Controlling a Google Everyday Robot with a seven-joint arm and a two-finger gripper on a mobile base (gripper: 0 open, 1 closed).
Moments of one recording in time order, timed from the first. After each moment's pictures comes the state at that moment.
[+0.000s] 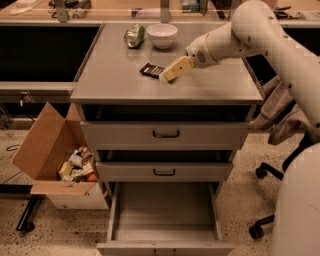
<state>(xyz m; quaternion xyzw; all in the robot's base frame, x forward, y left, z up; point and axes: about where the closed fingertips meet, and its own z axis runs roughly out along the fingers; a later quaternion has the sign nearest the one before) 0.754 -0.072 0.885 -0.43 0.77 0.20 0.42</state>
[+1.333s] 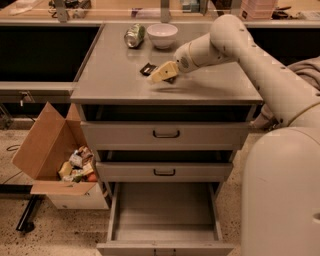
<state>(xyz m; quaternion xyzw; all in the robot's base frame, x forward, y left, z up) 0.800 -0.037 0.844 -0.41 0.78 0.22 0.41</state>
